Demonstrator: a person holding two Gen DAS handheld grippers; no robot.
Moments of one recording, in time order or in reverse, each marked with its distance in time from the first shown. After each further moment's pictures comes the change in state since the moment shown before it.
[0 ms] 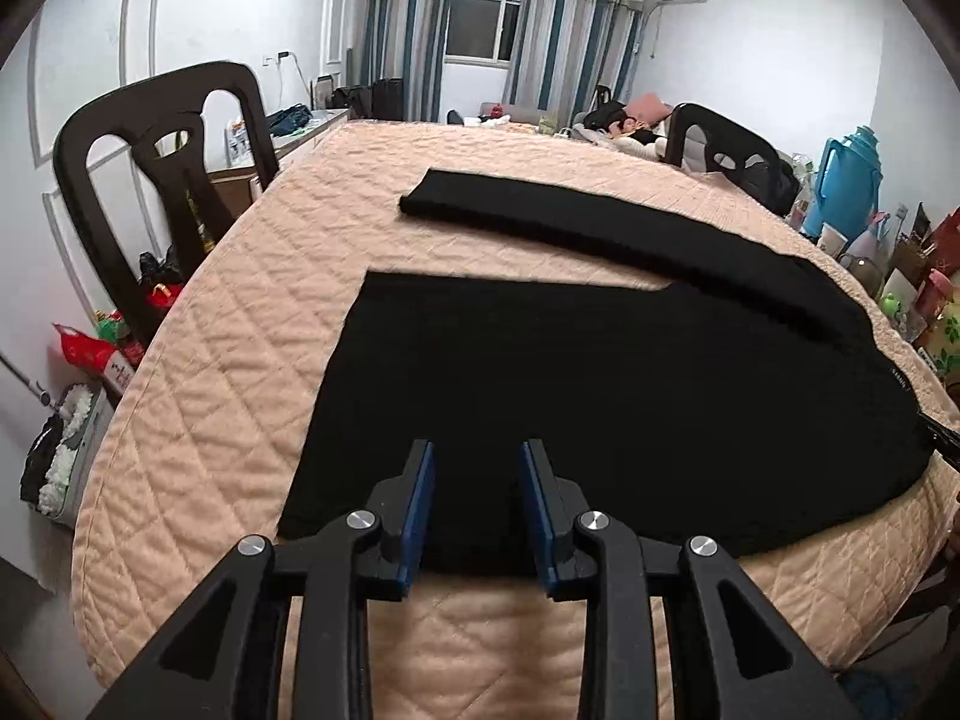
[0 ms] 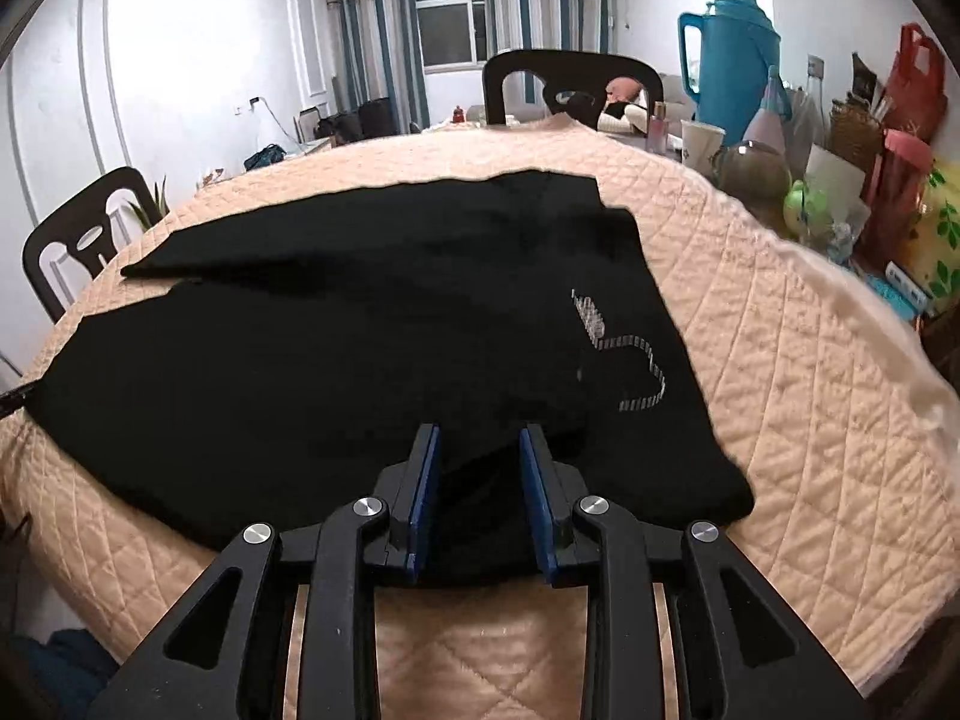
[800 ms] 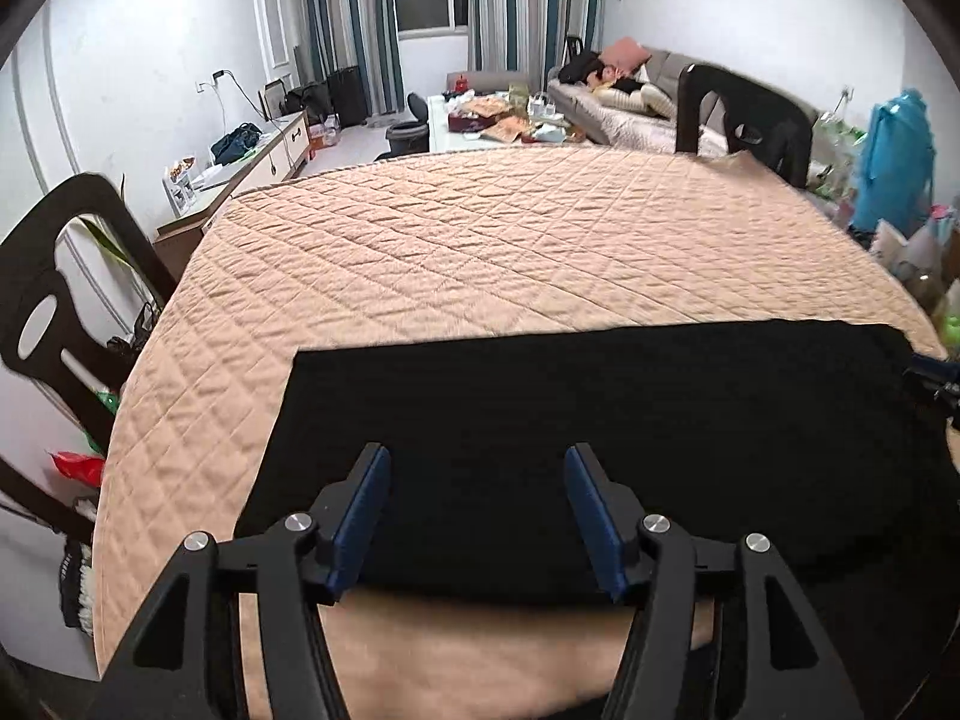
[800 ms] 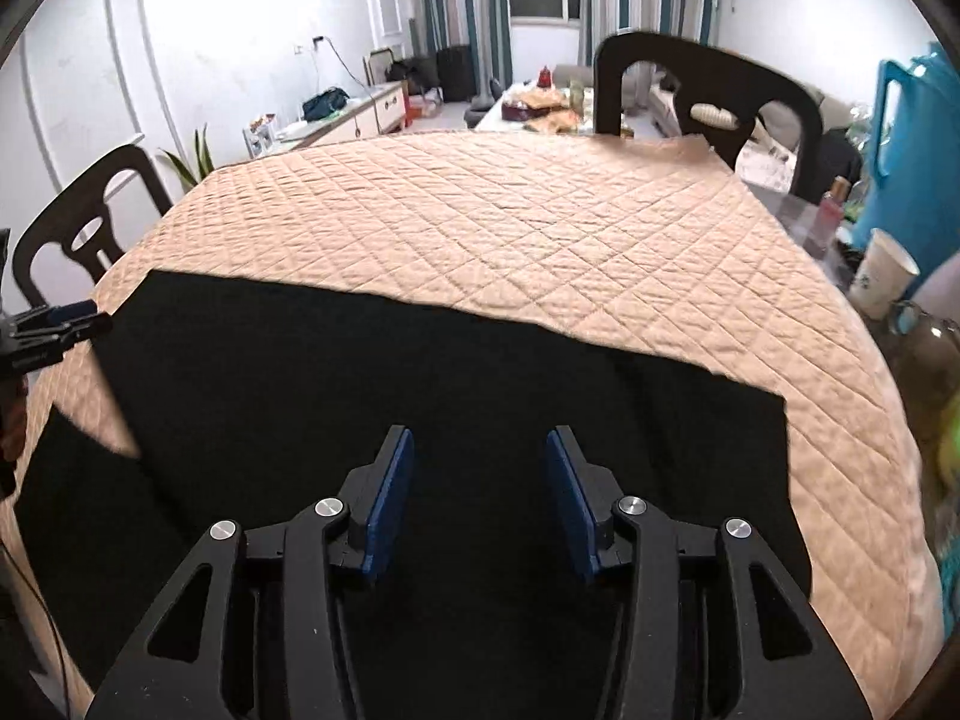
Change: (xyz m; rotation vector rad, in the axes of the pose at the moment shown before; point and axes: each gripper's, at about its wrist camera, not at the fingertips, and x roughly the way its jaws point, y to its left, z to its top) left arm 0.161 -0.075 0.189 0.165 0.113 0.060; right arm 0.170 0.029 0.186 -0.138 0.154 0.147
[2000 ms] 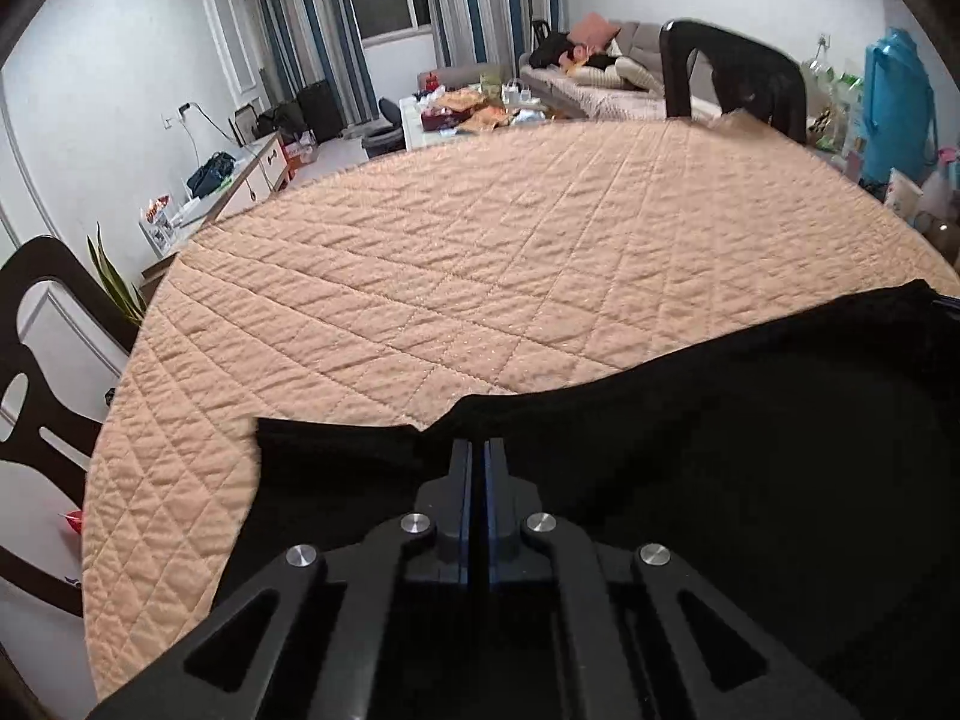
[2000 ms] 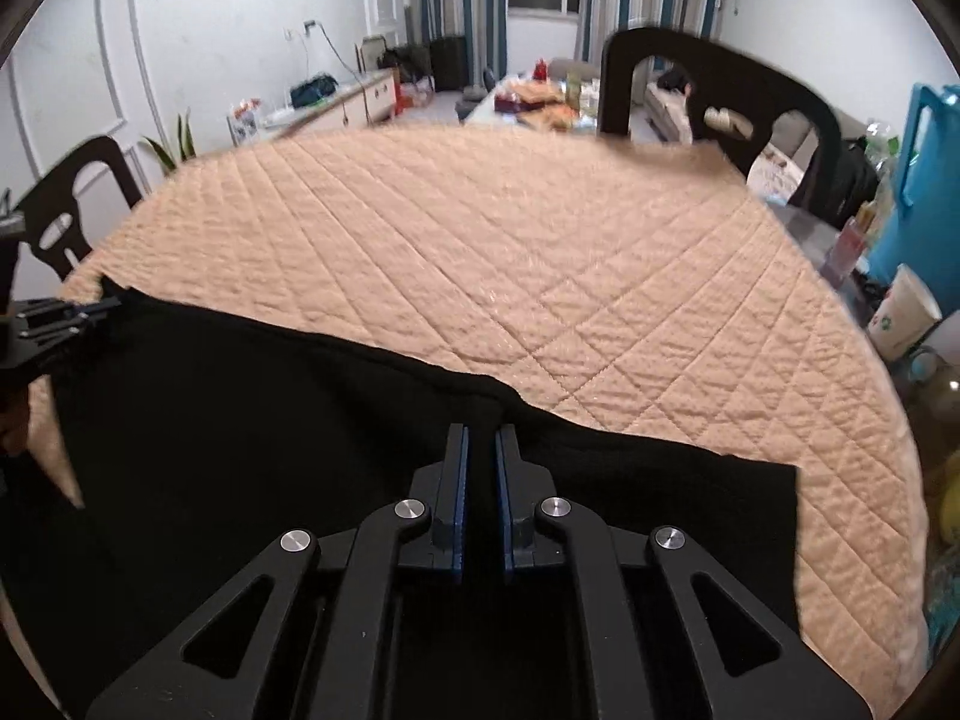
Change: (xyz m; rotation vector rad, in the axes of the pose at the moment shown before) left arm 0.030 -0.013 0.020 0.113 -0.014 0.007; right arm 0.011 0.007 0.019 -0.035 -0.009 -0.036
